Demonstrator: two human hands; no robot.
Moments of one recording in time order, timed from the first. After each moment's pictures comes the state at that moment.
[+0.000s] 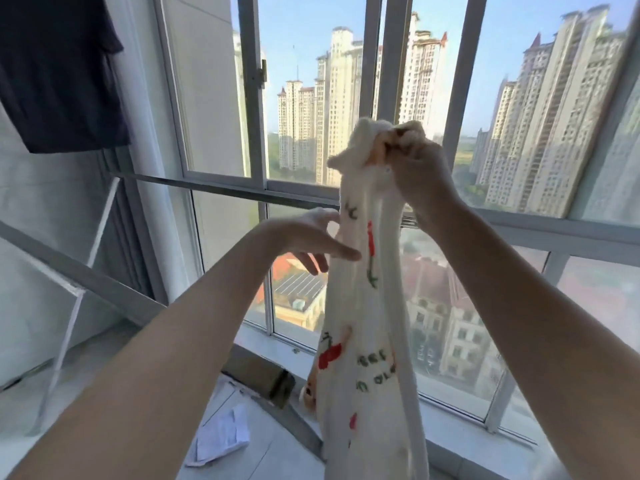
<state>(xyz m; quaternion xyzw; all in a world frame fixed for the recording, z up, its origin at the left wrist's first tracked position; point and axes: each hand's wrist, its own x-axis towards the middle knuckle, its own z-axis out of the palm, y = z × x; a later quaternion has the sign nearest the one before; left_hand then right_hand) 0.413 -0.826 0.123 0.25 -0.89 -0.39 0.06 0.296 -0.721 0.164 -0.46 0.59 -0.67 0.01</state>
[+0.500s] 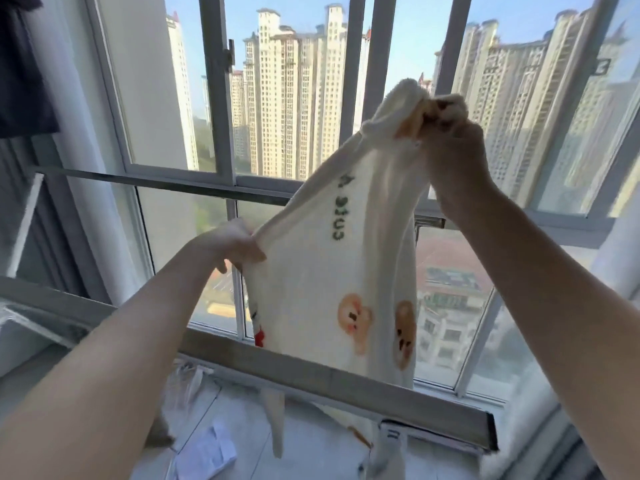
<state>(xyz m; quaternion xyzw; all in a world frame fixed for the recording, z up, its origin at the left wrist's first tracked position) 0.533 -1.011 0.109 0.35 -0.88 -0.32 0.08 0.384 -0.810 0.194 -0.37 0.59 -0.72 -0.10</state>
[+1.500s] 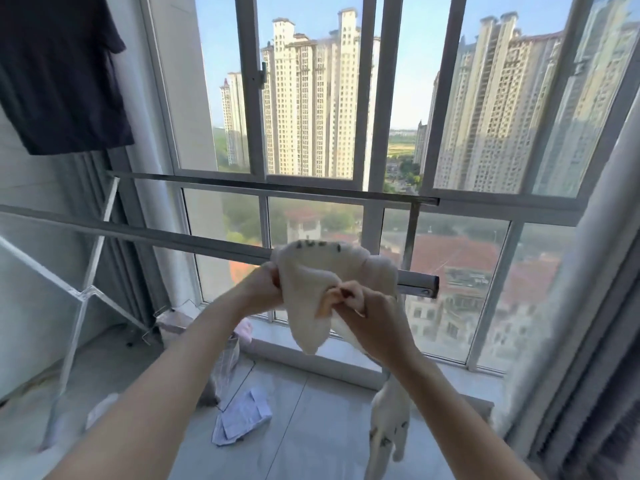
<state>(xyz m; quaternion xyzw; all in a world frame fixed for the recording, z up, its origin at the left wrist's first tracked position) 0.695 -0.889 0.034 0.22 -0.90 -0.34 0.18 0.595 -0.710 0.006 -0.46 0.79 -0.40 -0.06</state>
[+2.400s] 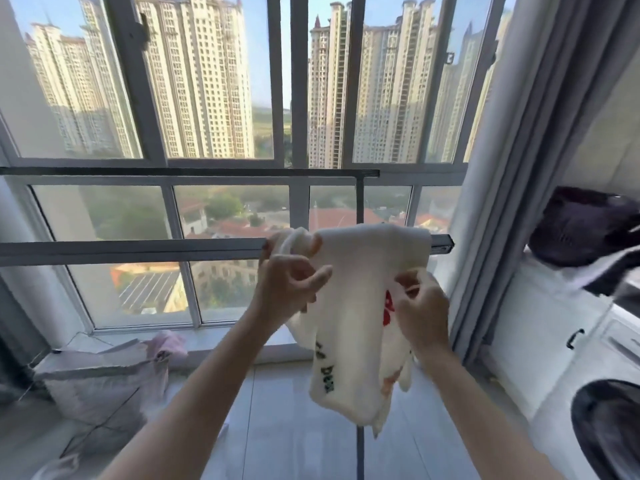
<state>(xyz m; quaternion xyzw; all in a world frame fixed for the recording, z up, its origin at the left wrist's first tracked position) 0.719 -0.935 0.013 0.00 -0.83 -0.47 0.29 0.652 -0.753 -0.025 -0.10 0.81 -0.53 -0.22</state>
